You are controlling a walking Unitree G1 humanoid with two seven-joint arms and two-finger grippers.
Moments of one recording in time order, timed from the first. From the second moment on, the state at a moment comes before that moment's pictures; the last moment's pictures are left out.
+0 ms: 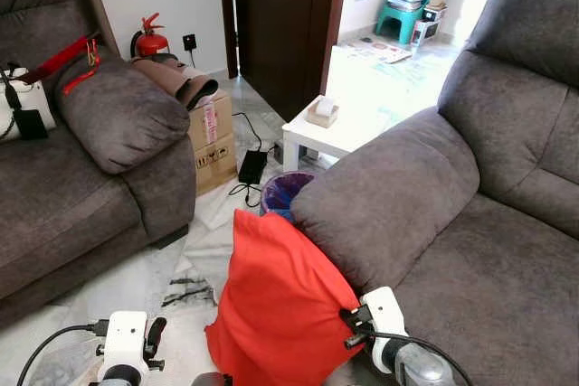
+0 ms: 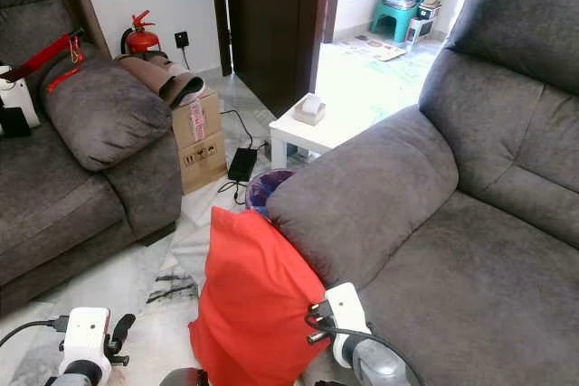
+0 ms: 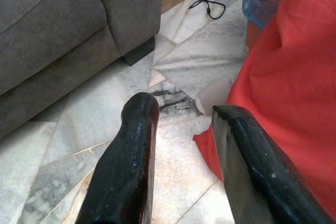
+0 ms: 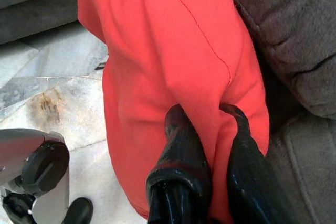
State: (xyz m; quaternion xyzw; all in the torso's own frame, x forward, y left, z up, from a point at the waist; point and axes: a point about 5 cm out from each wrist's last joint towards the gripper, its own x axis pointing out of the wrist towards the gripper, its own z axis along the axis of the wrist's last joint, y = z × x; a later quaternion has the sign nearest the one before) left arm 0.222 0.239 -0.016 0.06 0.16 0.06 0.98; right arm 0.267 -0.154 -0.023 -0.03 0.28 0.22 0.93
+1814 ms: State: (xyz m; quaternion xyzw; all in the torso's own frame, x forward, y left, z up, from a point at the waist) left arm 0.236 0.241 -0.010 0.06 0.16 0.06 0.98; right arm 0.267 -0.157 -0.024 0.06 0.28 0.17 0.94
